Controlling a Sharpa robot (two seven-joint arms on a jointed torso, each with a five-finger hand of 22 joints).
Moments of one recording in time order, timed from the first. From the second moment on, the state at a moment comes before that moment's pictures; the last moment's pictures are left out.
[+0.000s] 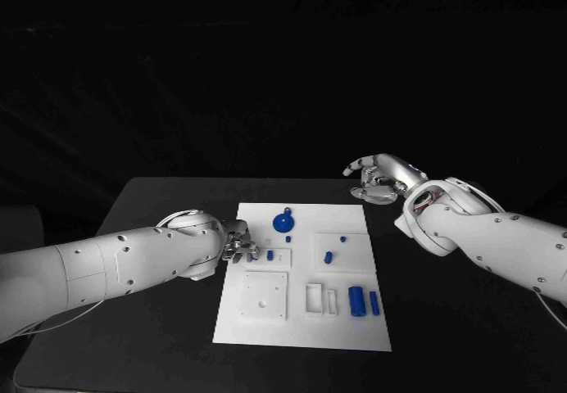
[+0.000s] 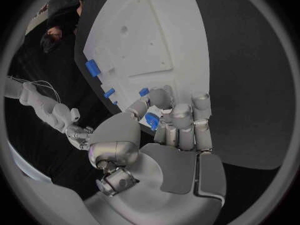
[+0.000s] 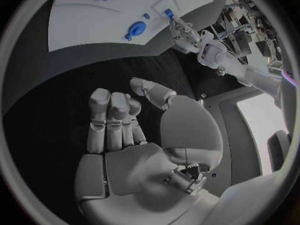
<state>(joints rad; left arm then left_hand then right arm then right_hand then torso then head) 1.27 -0.66 -0.24 1.27 -1.16 -0.03 -0.37 0.75 0.15 0.55 -0.29 0.46 1.07 0.06 0.25 0.98 1.41 -0.10 1.01 0.45 1.25 -0.17 1.50 0.55 0.07 1.00 -0.16 1.07 1.31 1.21 -0.73 0.04 1.31 -1.28 -0.45 0.01 1.07 -0.19 0.81 -0.25 0.35 0.77 0.11 0.29 0.43 1.12 0.00 1.18 1.02 1.35 -0.11 0.98 1.27 0.23 1.23 -0.06 1.01 1.31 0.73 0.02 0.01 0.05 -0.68</state>
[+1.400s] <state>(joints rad) 1.27 -0.64 -0.23 1.24 -1.17 0.02 -0.38 0.76 0.15 0.58 -0.29 0.42 1.07 0.06 0.26 0.98 1.41 -0.10 1.02 0.44 1.25 -0.18 1.50 0.55 0.07 1.00 -0.15 1.07 1.31 1.21 -0.73 0.04 1.31 -1.28 -0.45 0.01 1.07 -0.19 0.81 -0.25 0.35 0.77 0.11 0.29 0.43 1.12 0.00 1.18 1.02 1.35 -0.11 0.98 1.27 0.23 1.23 -0.06 1.01 1.31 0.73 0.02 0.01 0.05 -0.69</state>
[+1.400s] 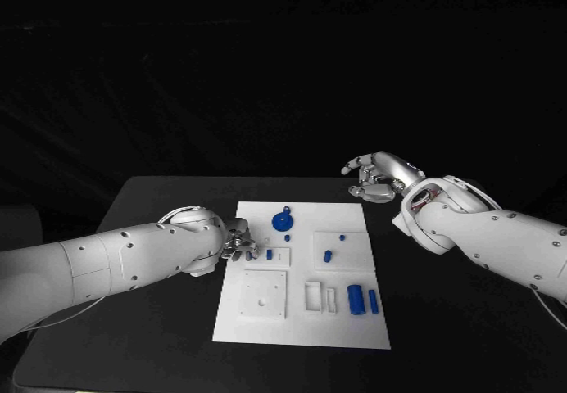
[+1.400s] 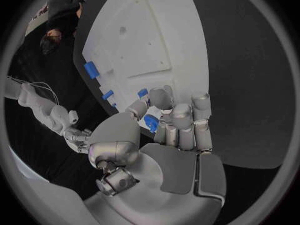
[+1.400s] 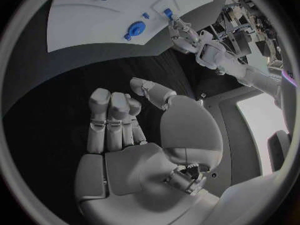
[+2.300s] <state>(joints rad) 1.26 -0.63 -0.23 1.24 -1.17 0.01 -0.39 0.73 0.05 0.56 -0.22 0.23 1.15 0.01 0.23 0.97 1.41 -0.11 1.03 0.43 1.29 -0.21 1.50 0.55 0.07 1.01 -0.16 1.06 1.31 1.21 -0.72 0.04 1.30 -1.28 -0.45 0.01 1.07 -0.19 0.81 -0.25 0.35 0.77 0.11 0.29 0.43 1.12 0.00 1.18 1.02 1.35 -0.11 0.98 1.27 0.23 1.22 -0.06 1.01 1.31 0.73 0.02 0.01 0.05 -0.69</state>
